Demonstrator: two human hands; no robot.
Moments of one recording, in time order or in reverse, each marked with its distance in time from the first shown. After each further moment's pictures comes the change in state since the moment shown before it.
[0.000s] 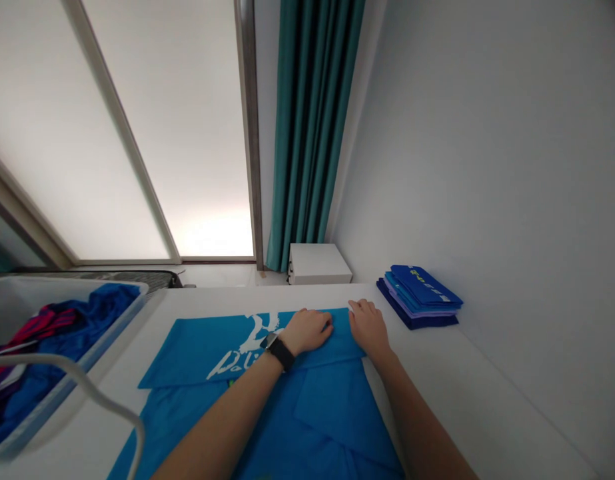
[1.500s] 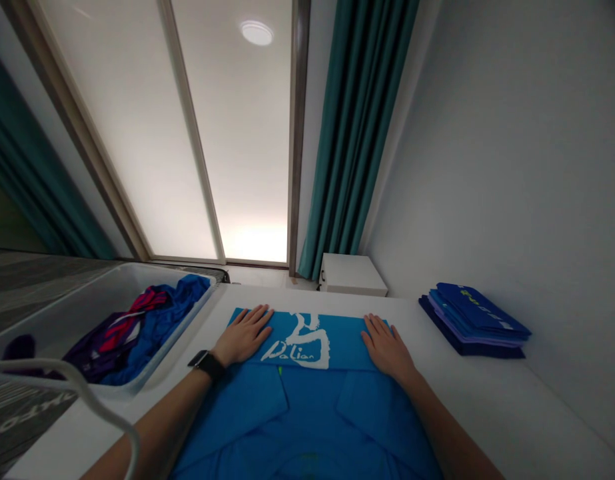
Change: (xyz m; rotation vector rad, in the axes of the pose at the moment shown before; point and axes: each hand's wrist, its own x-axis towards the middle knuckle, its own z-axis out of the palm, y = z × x) left_hand -0.184 -0.153 -0.004 0.111 0.053 -0.400; right_hand -0.011 -0.033 0.033 -0.014 -0.249 -0.128
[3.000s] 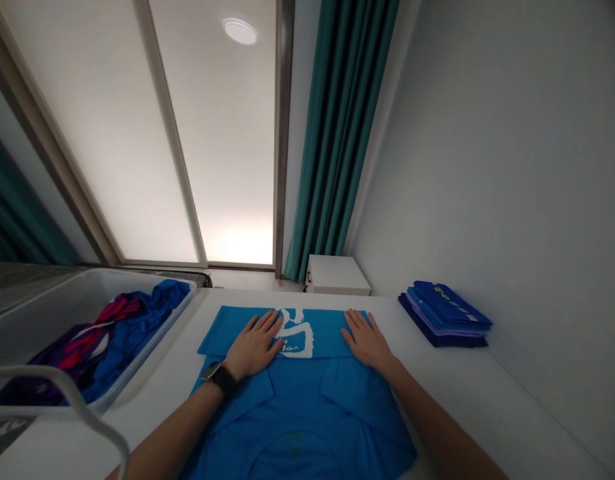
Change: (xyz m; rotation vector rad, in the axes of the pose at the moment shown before) left_hand 0.022 0.051 0.021 -0.038 0.076 0.117; right_hand 0.009 -0.003 -0.018 -0.034 -0.022 -0.122
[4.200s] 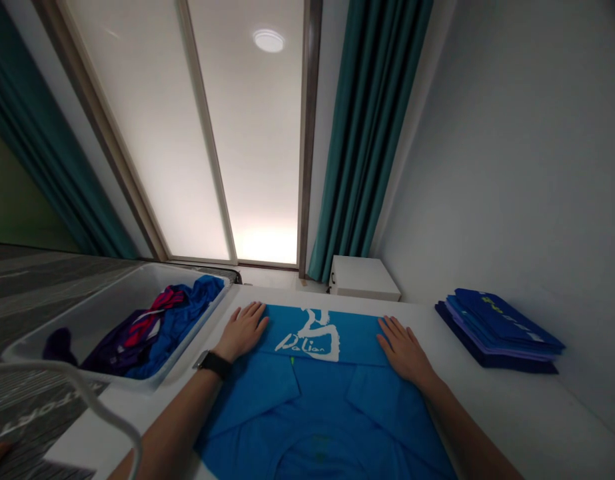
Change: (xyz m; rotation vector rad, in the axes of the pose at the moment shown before) left_hand -0.029 -0.070 -0.027 0.107 0.012 -0.385; right_hand 0.000 0.026 0.029 0.058 0.067 0.072
